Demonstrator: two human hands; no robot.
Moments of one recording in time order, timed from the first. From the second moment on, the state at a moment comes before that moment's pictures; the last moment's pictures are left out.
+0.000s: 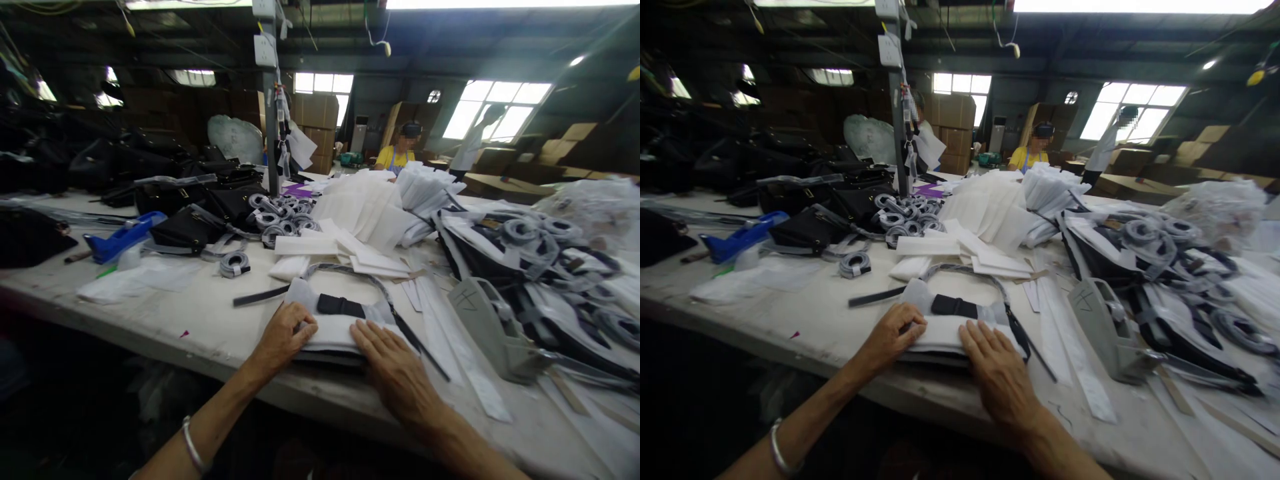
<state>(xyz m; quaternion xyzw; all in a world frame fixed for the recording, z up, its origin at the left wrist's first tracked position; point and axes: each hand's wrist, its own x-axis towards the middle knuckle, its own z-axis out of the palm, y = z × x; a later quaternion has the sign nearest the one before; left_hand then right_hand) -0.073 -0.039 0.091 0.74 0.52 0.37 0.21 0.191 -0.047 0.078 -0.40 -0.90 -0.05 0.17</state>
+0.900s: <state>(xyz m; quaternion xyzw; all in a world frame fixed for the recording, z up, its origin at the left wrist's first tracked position) -0.068 -0.071 0.070 0.79 0.49 0.36 0.08 0.147 -0.047 0.067 -0.37 -0.90 -0.06 0.21</state>
